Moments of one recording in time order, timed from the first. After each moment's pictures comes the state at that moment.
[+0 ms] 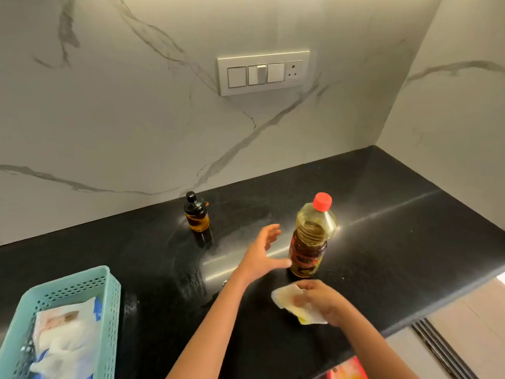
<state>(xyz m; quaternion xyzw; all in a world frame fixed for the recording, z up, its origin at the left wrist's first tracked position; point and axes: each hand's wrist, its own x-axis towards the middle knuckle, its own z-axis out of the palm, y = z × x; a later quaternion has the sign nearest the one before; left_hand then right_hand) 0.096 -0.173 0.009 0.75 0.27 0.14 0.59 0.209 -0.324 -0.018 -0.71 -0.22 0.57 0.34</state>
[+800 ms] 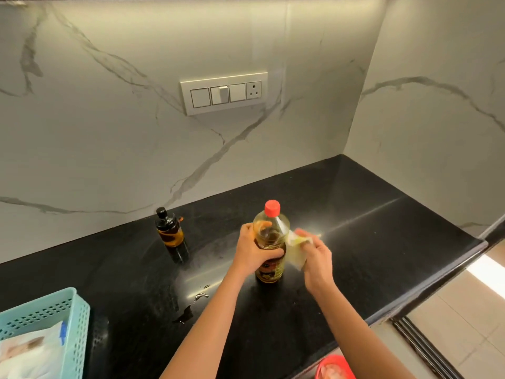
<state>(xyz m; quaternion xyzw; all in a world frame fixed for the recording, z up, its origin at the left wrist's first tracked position) 0.156 -0.203 0.045 0.75 0.36 0.23 0.50 0.252 -0.320 0.047 -0.59 -0.11 0.29 0.75</state>
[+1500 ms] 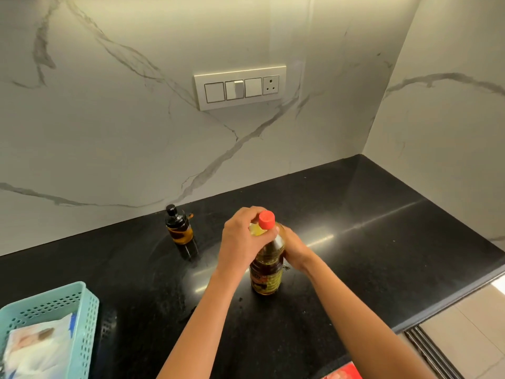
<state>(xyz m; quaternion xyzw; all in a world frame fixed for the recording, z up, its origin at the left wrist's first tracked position) 0.125 -0.197 0.117 0.83 0.32 0.34 0.30 0.264 -0.236 0.049 -0.57 -0.31 0.52 0.55</state>
